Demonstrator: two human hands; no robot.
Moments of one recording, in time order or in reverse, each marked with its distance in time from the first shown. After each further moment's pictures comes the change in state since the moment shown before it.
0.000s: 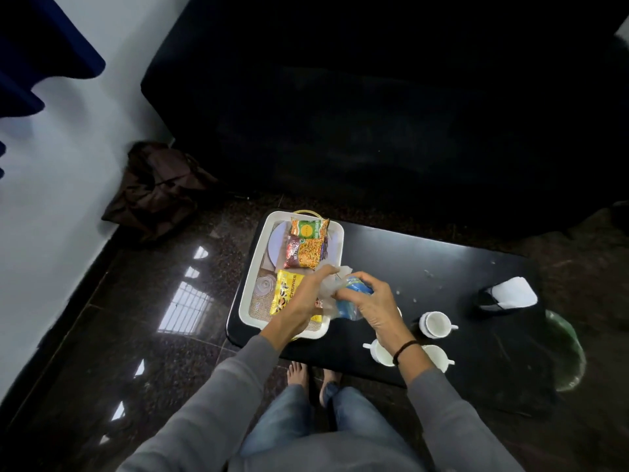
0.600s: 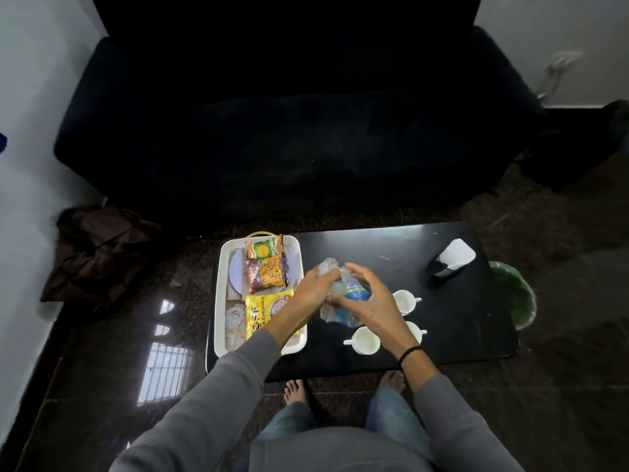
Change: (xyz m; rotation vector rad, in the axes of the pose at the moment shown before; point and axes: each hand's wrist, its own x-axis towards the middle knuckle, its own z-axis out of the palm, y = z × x) left_hand 0.010 0.014 0.068 0.482 -0.102 0.143; right_hand -0.054 0.003 -0.049 -0.013 0.230 -0.146
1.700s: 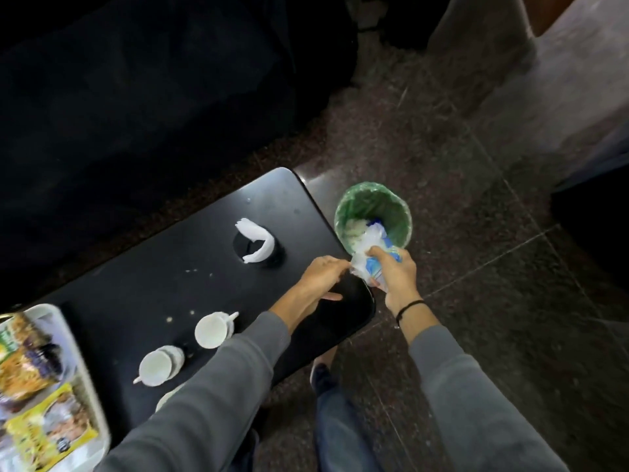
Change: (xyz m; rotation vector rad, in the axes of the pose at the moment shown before) left_hand 0.164 0.023 0.494 0.311 -0.390 -0.336; right_hand 0.095 0.281 -0.422 0.632 0.830 0.688
